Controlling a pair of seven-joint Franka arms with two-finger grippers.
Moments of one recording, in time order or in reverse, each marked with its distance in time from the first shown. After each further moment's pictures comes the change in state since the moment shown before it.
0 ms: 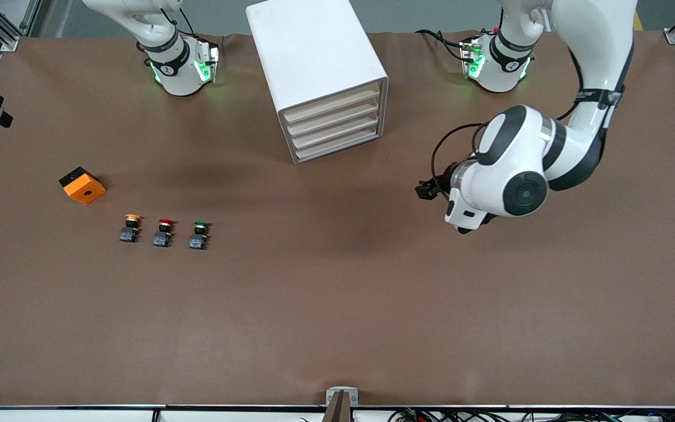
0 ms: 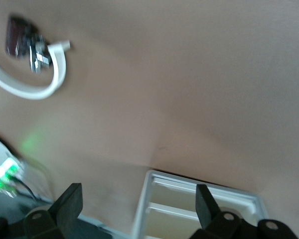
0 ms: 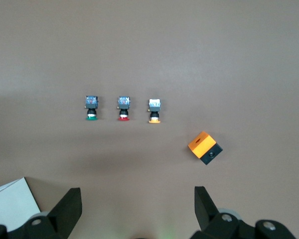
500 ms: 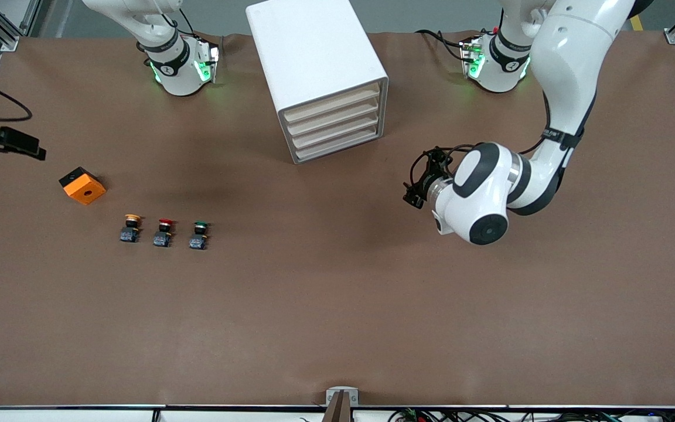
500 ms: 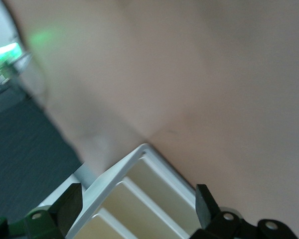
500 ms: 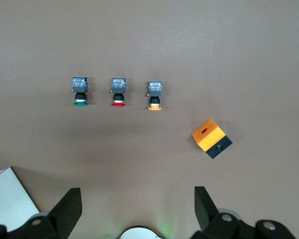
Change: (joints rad) left arm 0.005 0.185 -0.016 0.036 -0.123 -0.126 -0.501; right arm 0.007 0.183 0.002 0.018 0.000 0.002 -0.008
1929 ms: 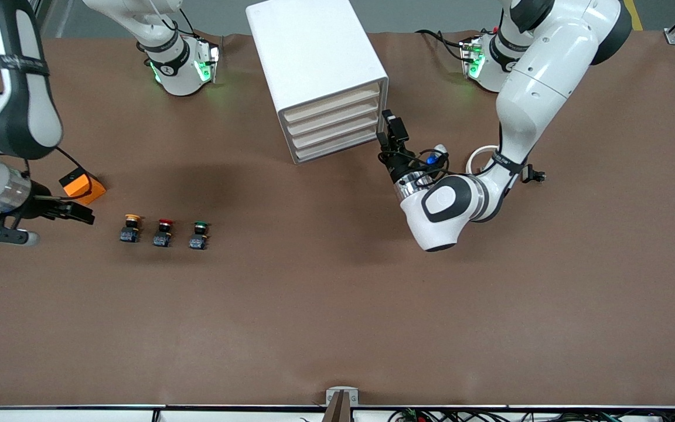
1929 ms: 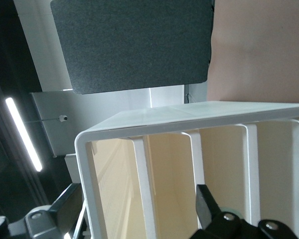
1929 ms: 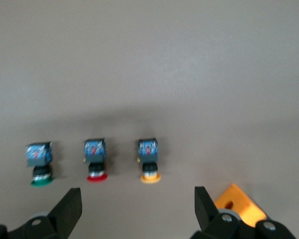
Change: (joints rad) left arm -0.064 0.209 -0.006 0.088 -0.432 -0.331 -0.704; right arm -0.022 0.112 -0.009 -0.422 0.015 0.699 0.062
